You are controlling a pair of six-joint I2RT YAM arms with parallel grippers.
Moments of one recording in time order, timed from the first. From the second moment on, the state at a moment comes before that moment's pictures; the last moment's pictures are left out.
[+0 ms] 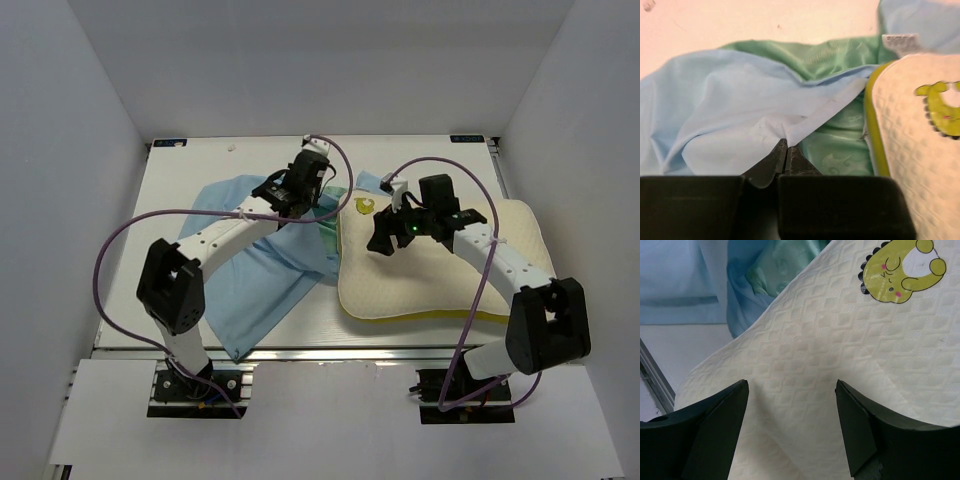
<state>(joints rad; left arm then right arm) -0.69 1.79 1.51 -0.40 -0.48 -0.17 0.33 1.42 1.00 -0.37 -0.61 -0.22</state>
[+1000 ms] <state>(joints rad) -0.69 1.67 1.52 -0.44 -0.35 -0.21 0.52 1.53 1.08 -0.39 -0.13 0.05</state>
